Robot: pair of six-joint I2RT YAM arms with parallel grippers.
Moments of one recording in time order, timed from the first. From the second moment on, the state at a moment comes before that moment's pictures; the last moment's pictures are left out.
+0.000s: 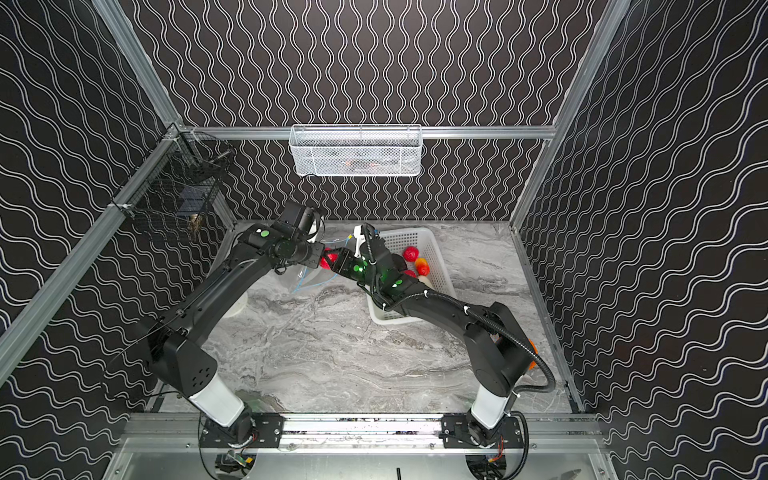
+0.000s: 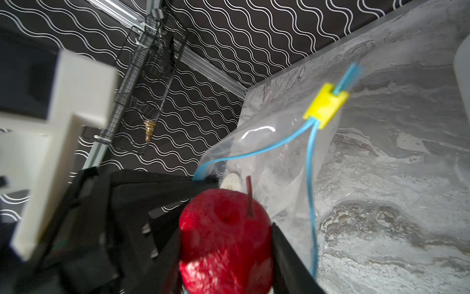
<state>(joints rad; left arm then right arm) -0.46 1.67 1.70 -0.98 -0.22 -0.07 0.77 1.74 1.26 0.25 -0.17 0.97</state>
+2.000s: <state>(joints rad) -0.33 1.60 1.70 -0.97 0.02 -0.12 0.73 1.81 1.19 0.38 -0.36 0.81</state>
